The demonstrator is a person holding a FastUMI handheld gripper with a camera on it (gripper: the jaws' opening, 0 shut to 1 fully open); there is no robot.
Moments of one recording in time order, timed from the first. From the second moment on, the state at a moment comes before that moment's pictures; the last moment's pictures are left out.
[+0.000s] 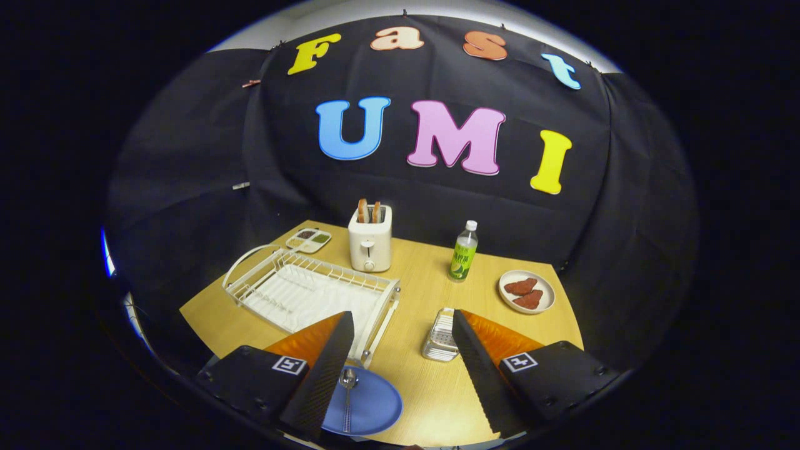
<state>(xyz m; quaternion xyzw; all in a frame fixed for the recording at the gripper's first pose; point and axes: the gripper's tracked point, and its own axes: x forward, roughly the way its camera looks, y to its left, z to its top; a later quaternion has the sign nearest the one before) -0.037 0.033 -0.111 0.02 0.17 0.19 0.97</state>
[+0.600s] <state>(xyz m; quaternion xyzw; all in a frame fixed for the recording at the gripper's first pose) -0.020 0.004 -0.014 0.03 0.04 0.14 0.99</state>
